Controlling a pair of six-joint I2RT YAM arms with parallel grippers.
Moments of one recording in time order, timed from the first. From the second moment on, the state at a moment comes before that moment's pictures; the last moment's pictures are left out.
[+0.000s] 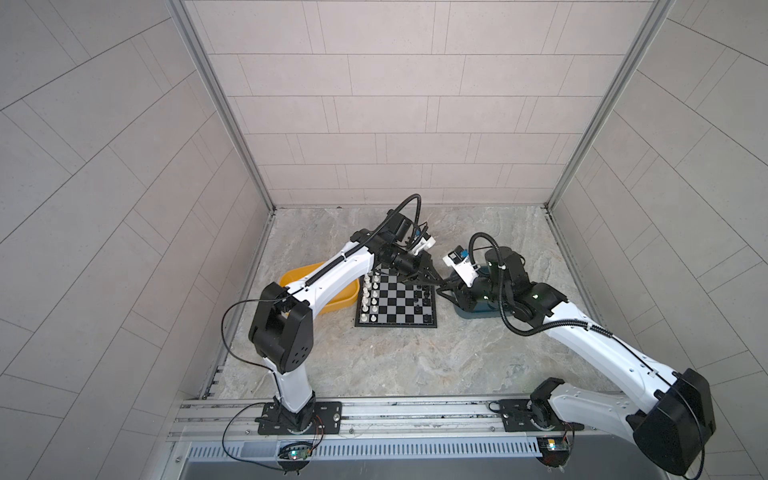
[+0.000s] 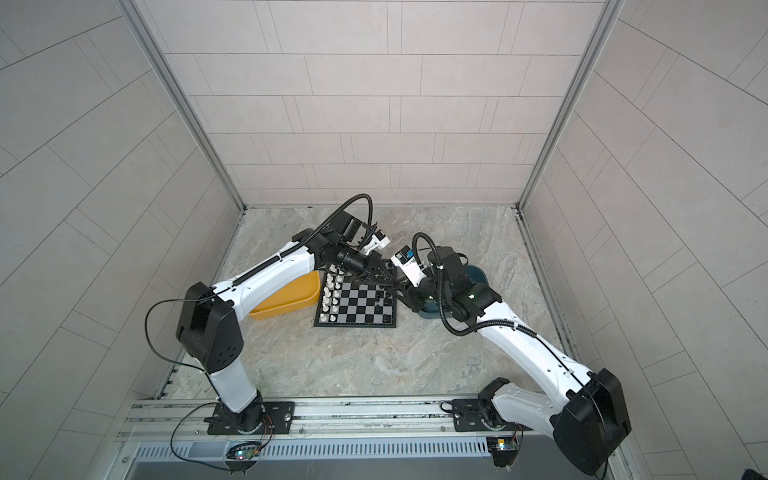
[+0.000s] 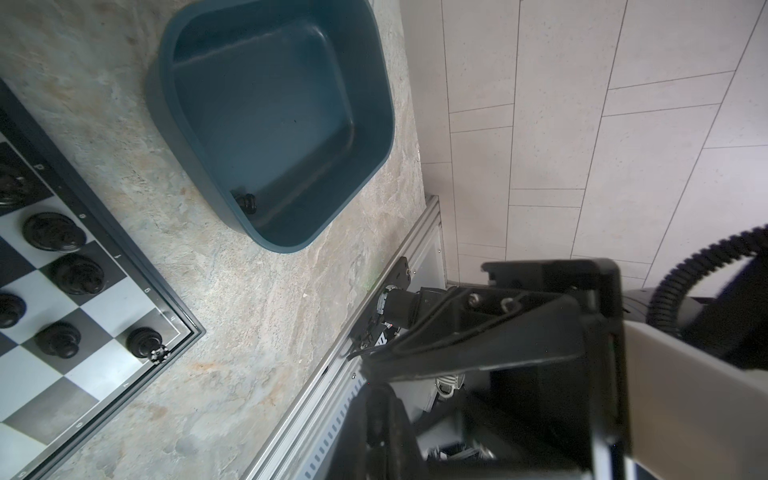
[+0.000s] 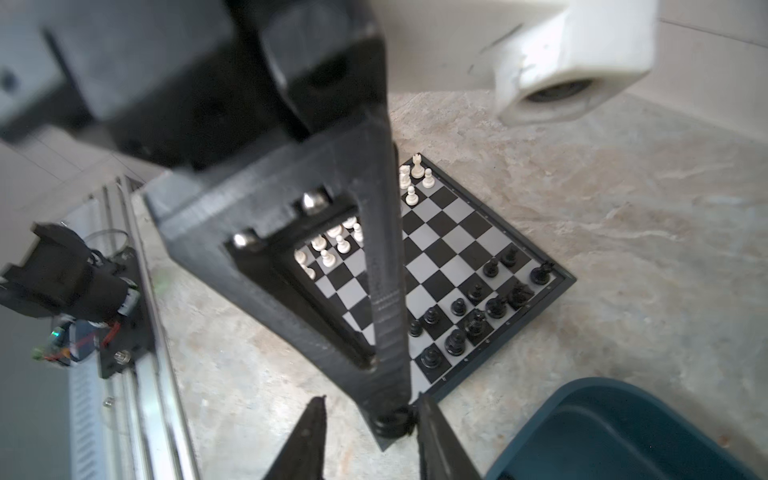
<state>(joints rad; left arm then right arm) -0.61 1.77 1.51 -0.73 0.87 -0.54 0.52 1.11 0.90 -0.39 -0.41 -0.03</state>
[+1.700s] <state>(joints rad) -0.87 1.91 1.36 -0.80 0.03 -0.41 0.21 0.80 0.76 -0.57 -0.34 0.30</state>
